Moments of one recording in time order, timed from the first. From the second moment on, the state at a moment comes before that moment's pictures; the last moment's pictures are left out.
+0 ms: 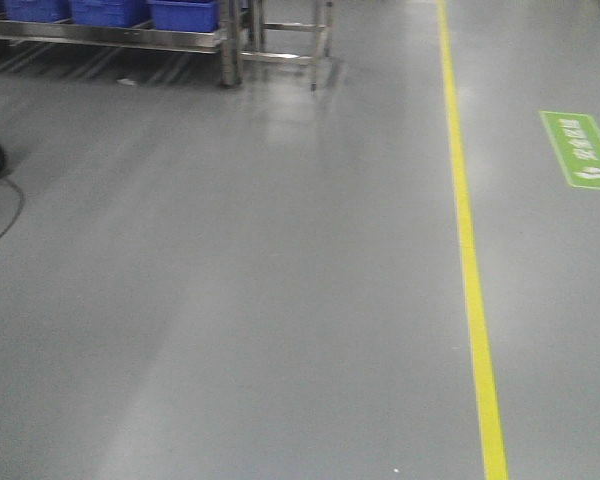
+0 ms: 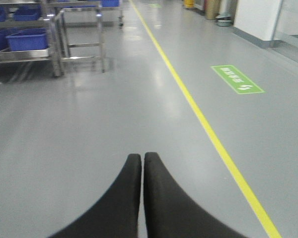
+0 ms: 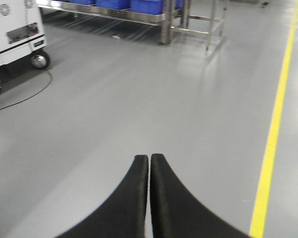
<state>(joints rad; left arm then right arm) -0.08 0.27 -0.37 -0.54 0.44 0.47 0.30 0.30 -0.46 -0.08 0.54 0.05</state>
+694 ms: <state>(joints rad) -0.08 0.27 -0.37 -0.54 0.44 0.47 0.30 0.30 -0.46 -0.08 0.54 0.05</state>
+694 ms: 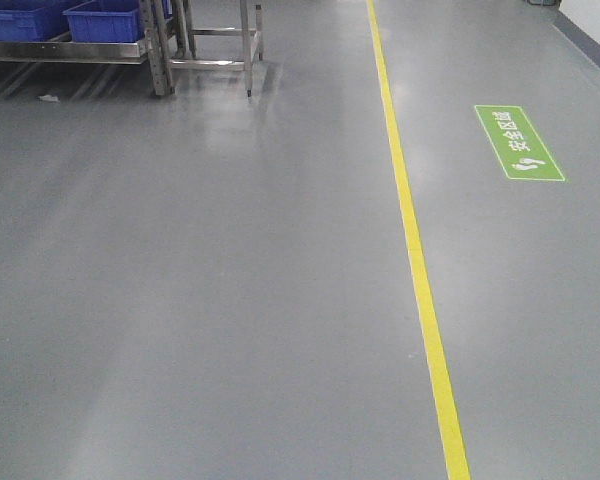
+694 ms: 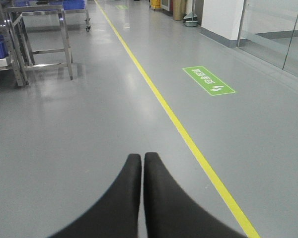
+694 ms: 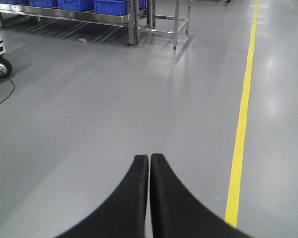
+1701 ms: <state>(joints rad) -0.08 0.27 -0.37 -0.54 0.44 0.47 0.30 0.30 -0.46 -0.08 0.54 0.05</state>
